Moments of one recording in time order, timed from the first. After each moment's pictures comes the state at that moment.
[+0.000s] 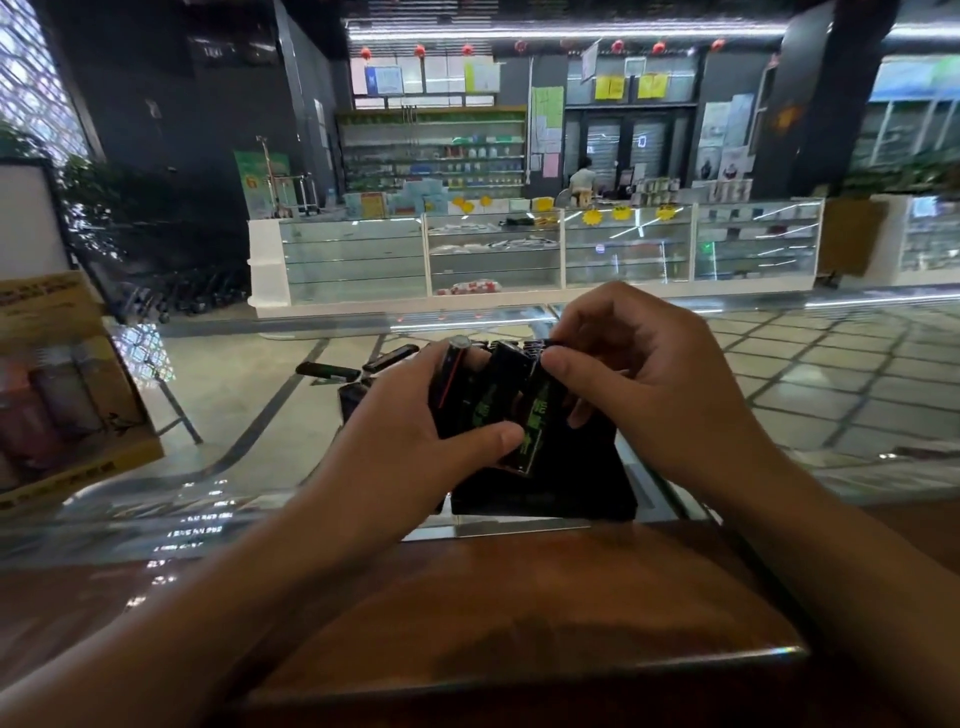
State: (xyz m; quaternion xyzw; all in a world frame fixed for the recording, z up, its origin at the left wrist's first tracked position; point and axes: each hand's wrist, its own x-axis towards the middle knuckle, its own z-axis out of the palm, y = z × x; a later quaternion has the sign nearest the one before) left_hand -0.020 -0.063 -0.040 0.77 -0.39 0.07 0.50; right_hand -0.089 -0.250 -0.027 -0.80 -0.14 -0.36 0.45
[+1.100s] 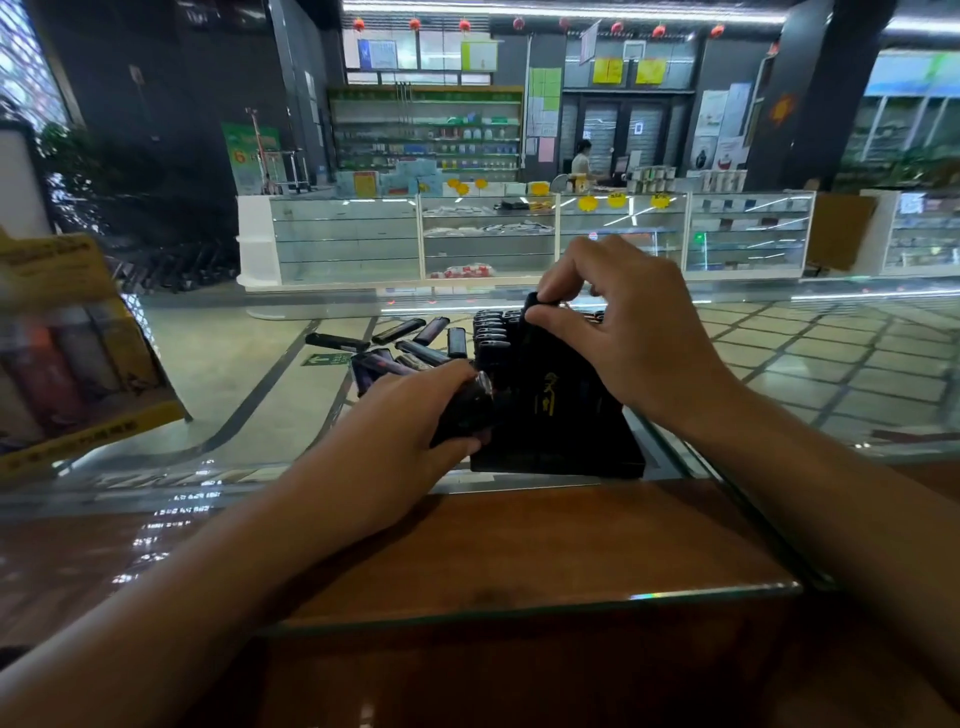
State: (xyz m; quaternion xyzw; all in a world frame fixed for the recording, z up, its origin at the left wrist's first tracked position) left_hand -0.019 -0.037 -0.044 0.85 -0.45 0.09 0.24; right_hand -0.061 -0.248 -0.019 -0.87 -0.14 -0.46 0.15
